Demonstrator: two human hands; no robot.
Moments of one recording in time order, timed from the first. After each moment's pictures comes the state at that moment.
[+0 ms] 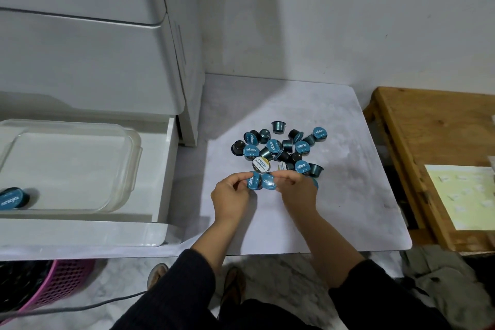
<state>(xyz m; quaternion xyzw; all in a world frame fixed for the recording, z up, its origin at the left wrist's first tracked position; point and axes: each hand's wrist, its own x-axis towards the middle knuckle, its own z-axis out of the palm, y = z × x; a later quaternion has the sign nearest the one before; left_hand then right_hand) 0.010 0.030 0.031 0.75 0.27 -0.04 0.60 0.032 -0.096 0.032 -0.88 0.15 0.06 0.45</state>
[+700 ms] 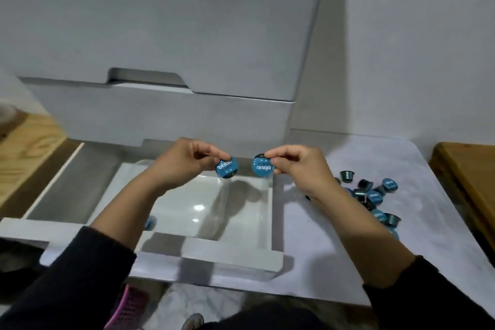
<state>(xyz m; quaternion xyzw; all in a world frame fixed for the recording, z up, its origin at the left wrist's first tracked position) 0.013 0.304 0.193 0.85 0.03 -0.07 0.52 0.054 0.078 0.178 -0.78 -0.08 0.10 0.61</state>
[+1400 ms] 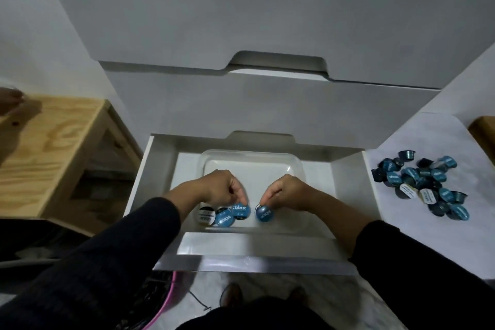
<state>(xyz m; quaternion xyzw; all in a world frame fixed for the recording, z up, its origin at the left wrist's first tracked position) 0.033 0.463 0.078 0.89 -0.10 -0.32 0.30 0.048 0.261 0.069 -0.86 -0.12 0.35 0.36</state>
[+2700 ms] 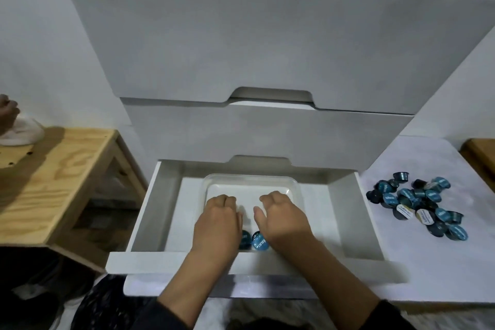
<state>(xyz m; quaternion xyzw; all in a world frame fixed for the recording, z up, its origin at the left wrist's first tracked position) -0.040 0.427 0.116 0.98 0.04 -0.02 0.18 -0.006 0.297 0.096 -0.98 -0.14 -0.01 0.15</state>
